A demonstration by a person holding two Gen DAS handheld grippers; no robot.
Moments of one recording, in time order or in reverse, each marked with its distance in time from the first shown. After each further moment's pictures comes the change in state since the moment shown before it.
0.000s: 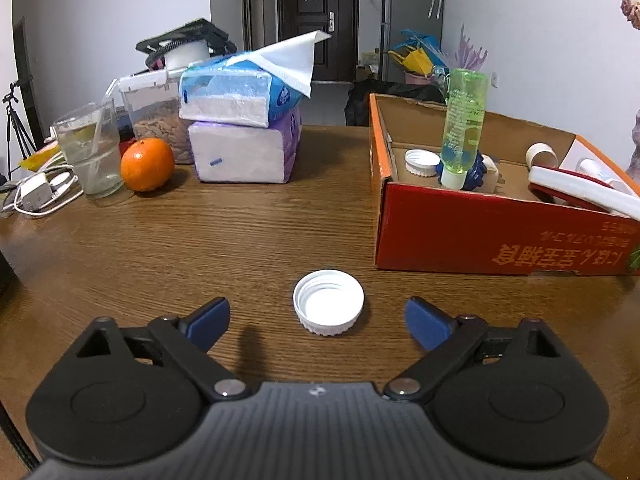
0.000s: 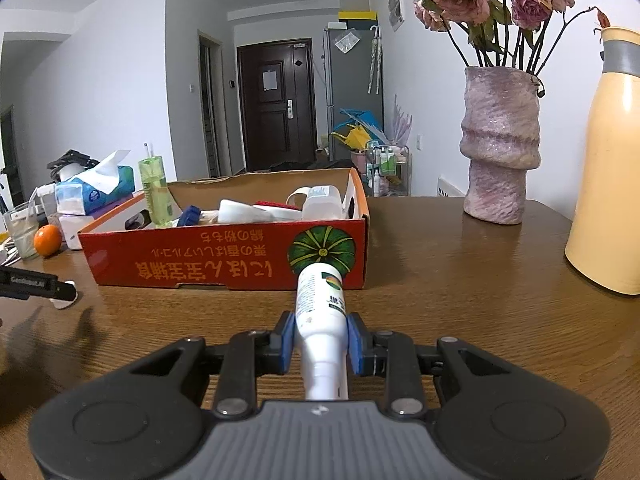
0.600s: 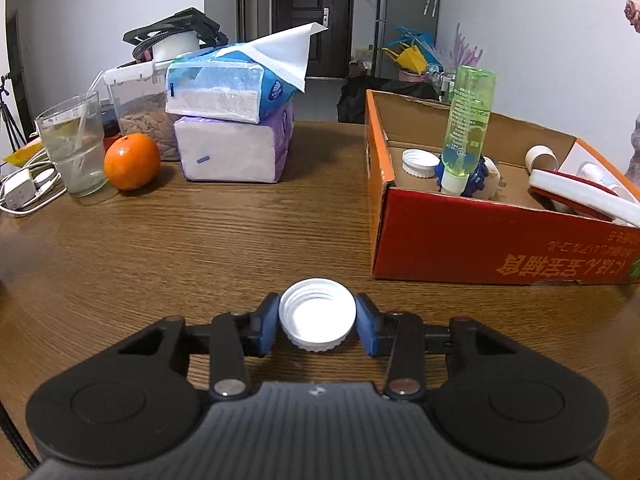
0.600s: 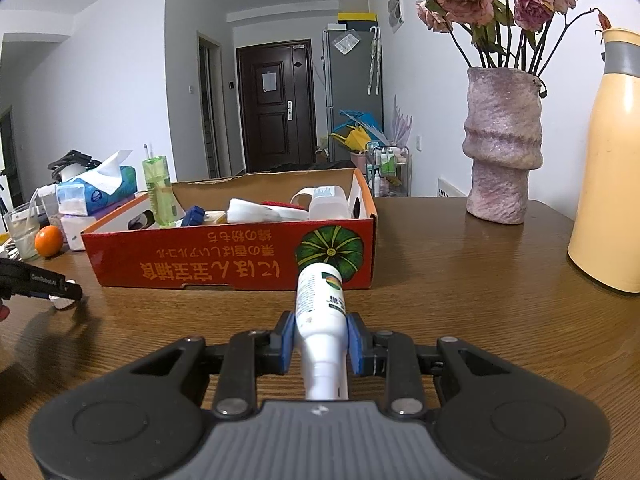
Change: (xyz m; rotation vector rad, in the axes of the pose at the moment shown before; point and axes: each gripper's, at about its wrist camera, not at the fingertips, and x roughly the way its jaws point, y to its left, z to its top) left arm 0.013 0.001 0.006 -0.004 0.005 -0.034; right arm 0.000 0.006 -0.001 0.002 -0.004 -0.002
